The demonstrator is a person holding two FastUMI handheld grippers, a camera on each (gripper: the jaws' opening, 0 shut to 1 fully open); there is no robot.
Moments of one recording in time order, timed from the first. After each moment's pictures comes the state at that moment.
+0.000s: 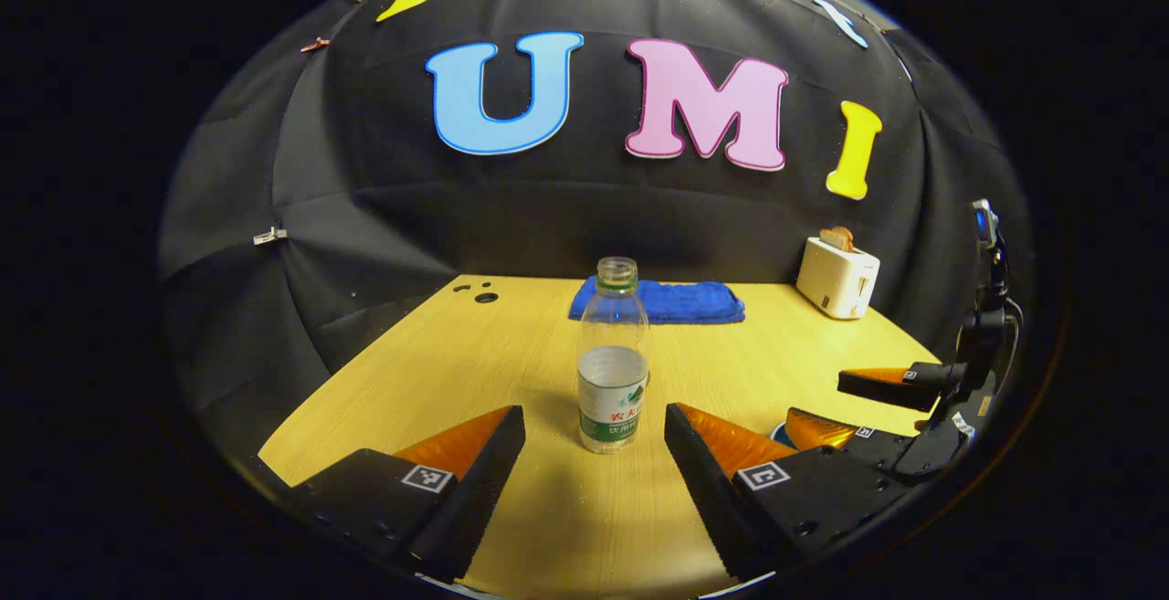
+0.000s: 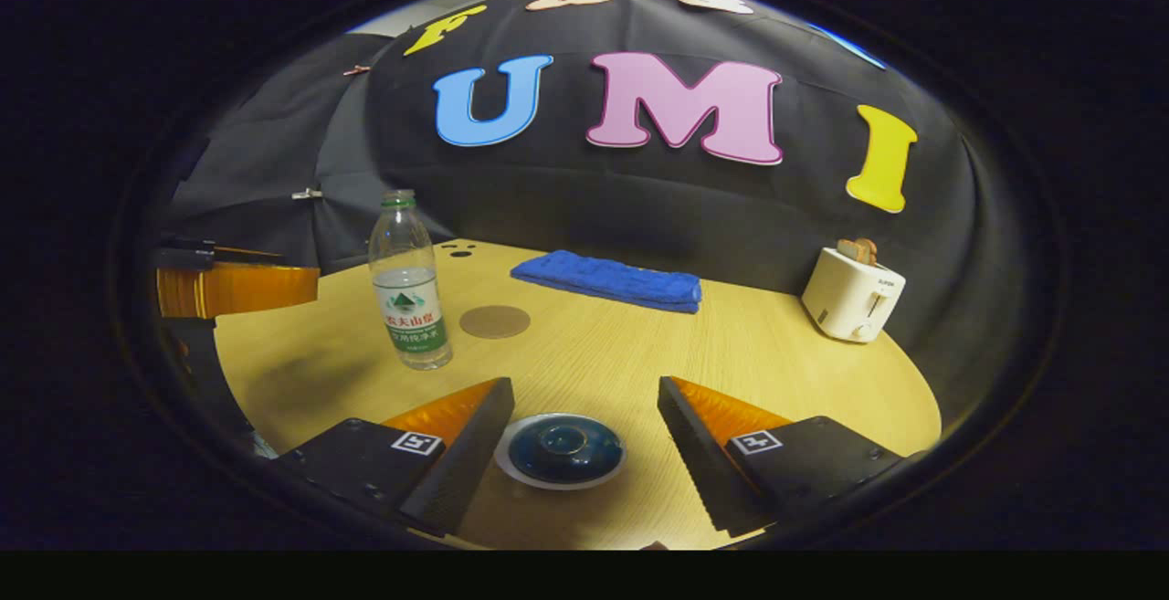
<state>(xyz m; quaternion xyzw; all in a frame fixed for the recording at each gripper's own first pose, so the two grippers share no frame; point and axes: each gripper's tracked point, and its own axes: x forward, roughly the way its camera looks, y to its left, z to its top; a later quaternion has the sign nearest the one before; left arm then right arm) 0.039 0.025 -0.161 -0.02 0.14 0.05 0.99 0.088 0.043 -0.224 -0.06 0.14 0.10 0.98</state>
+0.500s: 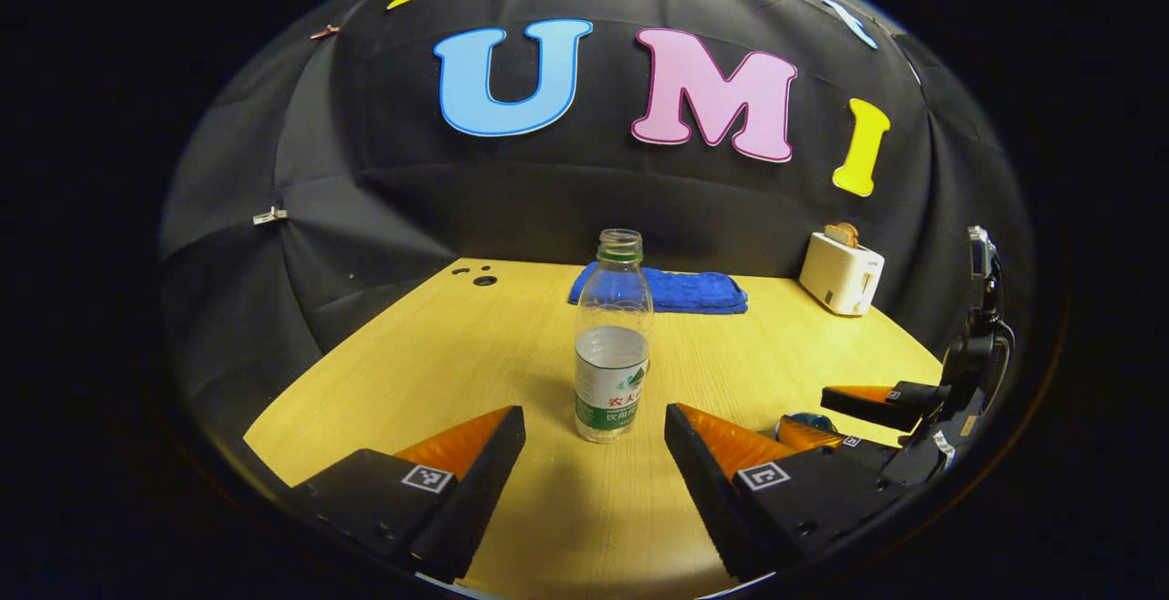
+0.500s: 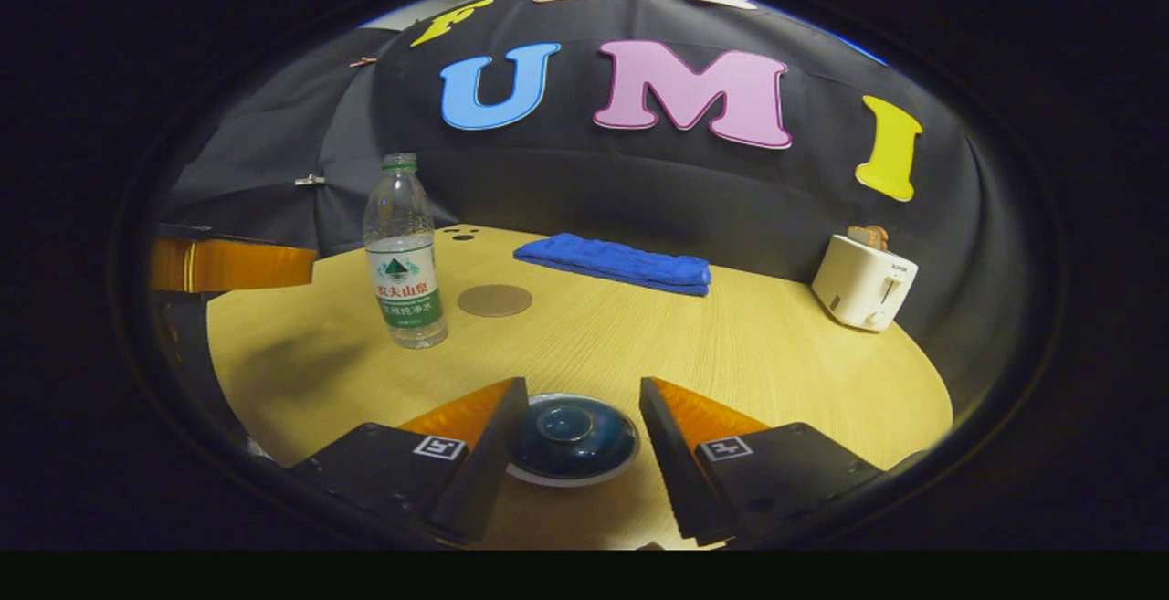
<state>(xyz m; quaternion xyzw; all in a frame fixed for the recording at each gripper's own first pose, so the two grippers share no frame) 0.040 0.019 -0.179 -0.04 0.15 0.06 0.99 0.087 0.049 -0.251 -0.07 0.15 0.11 0.98</state>
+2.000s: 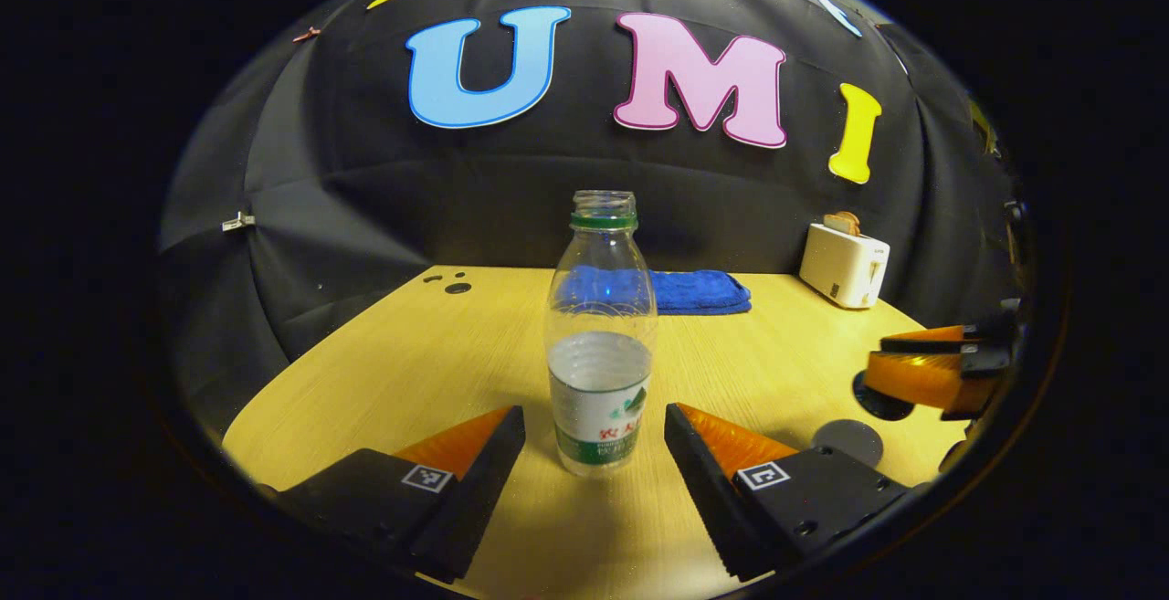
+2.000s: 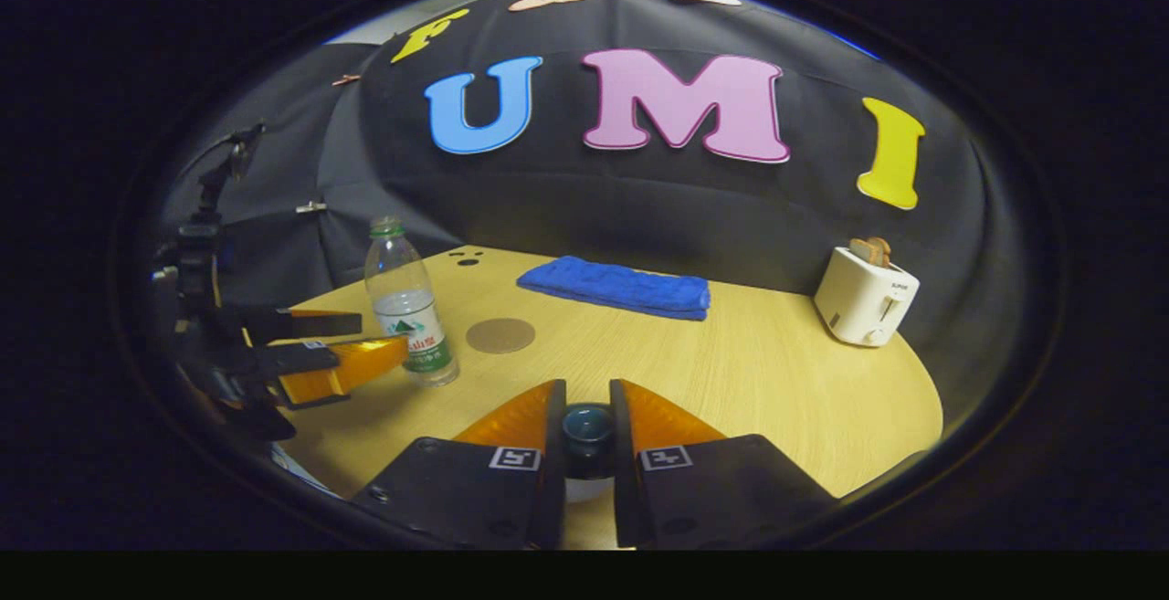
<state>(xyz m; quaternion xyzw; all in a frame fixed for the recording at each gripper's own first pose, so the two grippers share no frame) 0.120 0.020 -0.206 -0.03 0.12 0.04 0.99 0.100 0.036 -0.185 -0.03 0.15 0.12 0.98</state>
